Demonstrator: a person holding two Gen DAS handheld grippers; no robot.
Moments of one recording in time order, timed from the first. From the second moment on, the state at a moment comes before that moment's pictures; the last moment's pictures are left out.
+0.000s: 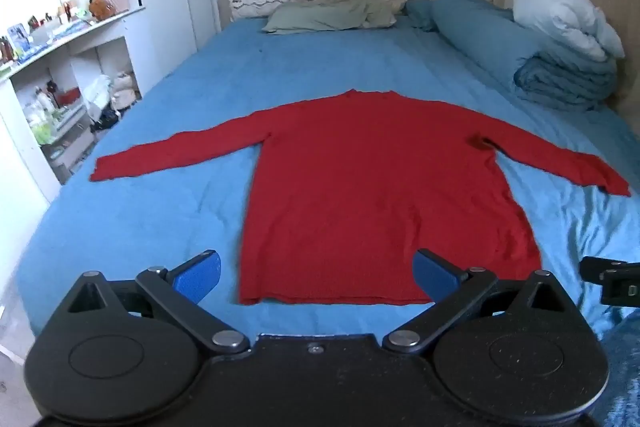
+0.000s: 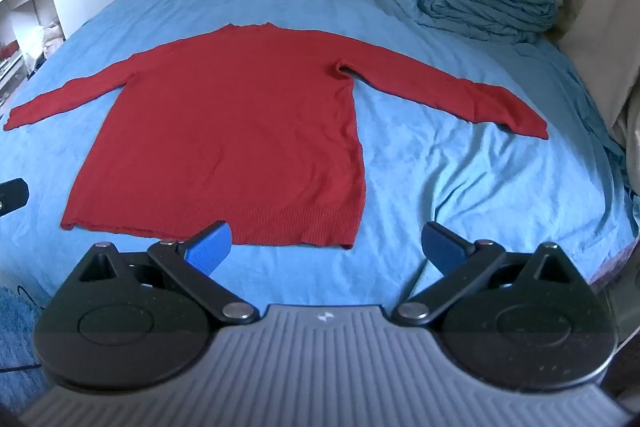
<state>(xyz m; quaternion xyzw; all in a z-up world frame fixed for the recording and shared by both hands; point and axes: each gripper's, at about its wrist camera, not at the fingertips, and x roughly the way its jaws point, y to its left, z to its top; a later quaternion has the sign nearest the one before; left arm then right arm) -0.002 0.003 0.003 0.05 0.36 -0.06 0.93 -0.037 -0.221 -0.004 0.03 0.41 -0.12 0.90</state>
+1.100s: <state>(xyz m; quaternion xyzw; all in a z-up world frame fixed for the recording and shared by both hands) -0.004 -0.001 0.005 0.05 0.36 -0.06 0.93 -0.039 -0.220 0.001 0.03 0.40 -0.13 0.91</state>
